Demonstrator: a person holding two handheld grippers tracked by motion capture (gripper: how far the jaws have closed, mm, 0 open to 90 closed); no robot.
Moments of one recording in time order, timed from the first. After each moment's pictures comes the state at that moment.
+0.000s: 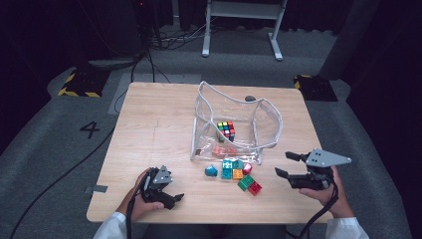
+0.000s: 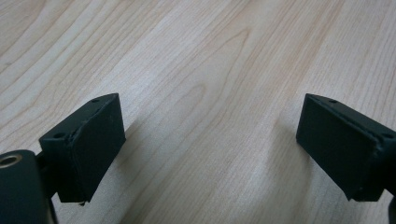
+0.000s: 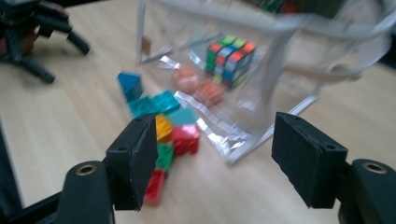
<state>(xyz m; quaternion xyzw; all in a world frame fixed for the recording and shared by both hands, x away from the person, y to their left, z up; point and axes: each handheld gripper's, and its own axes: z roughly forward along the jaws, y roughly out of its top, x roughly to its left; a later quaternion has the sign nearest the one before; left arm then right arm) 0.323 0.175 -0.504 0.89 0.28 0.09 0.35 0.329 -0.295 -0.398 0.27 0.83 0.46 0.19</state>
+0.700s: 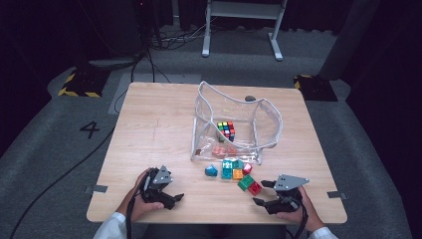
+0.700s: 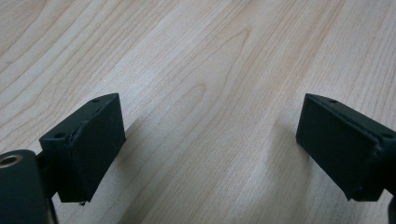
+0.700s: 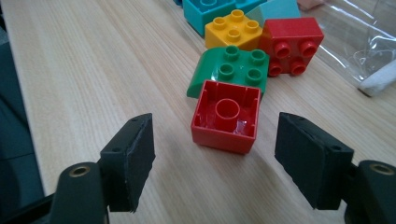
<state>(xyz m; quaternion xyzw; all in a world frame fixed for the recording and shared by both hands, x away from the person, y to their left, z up) 0.323 0.175 -0.504 0.89 0.29 0.09 0.35 0.313 -0.251 -0.497 0.26 0.87 0.41 0.10</state>
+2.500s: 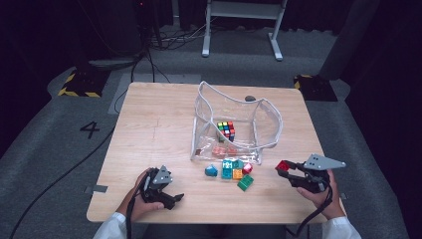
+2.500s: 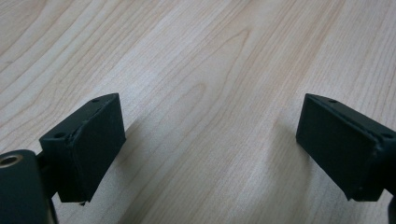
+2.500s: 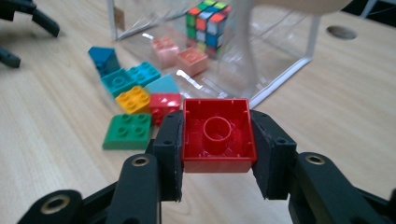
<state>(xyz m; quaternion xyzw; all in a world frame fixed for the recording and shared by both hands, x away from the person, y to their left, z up) 0.322 0.175 -0.504 0.89 0.29 0.09 0.35 0.338 -0.311 -0.431 0.31 0.82 0.45 0.18</state>
